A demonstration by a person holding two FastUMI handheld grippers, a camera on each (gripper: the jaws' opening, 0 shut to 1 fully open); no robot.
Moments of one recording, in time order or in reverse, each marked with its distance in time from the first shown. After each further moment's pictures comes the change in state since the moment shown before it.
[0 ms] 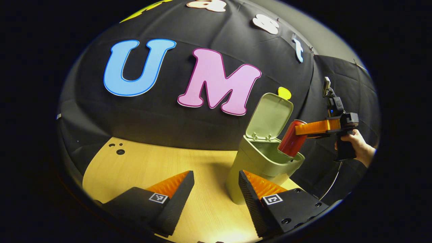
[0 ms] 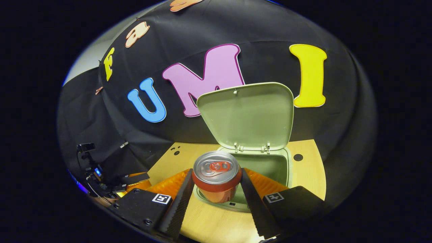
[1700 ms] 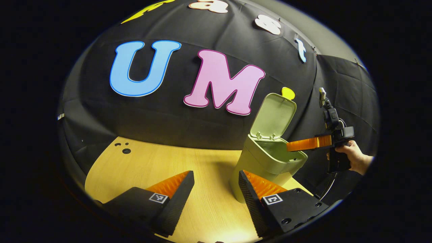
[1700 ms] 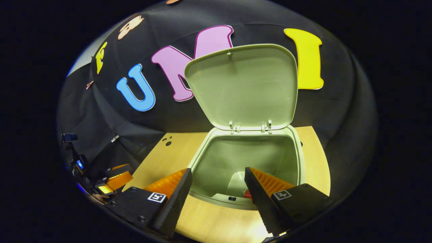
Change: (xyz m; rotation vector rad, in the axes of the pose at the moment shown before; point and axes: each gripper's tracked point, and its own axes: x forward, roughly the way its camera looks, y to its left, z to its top) left arm -0.012 0.006 -0.002 -0.004 0.000 0.032; right arm 0.017 -0.008 -0.038 0.042 0.047 -0.043
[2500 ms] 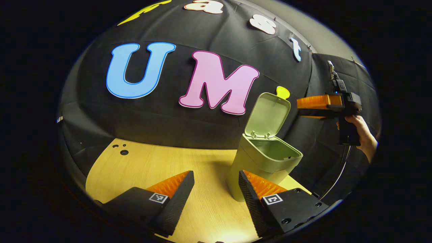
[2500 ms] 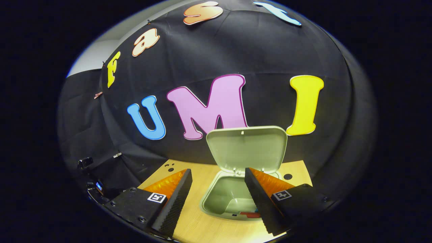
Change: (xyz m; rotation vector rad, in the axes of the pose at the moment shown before) left arm -0.009 -0.011 0.000 0.016 0.002 -0.030; right arm -0.062 0.034 0.122 -0.105 -0.267 -0.029
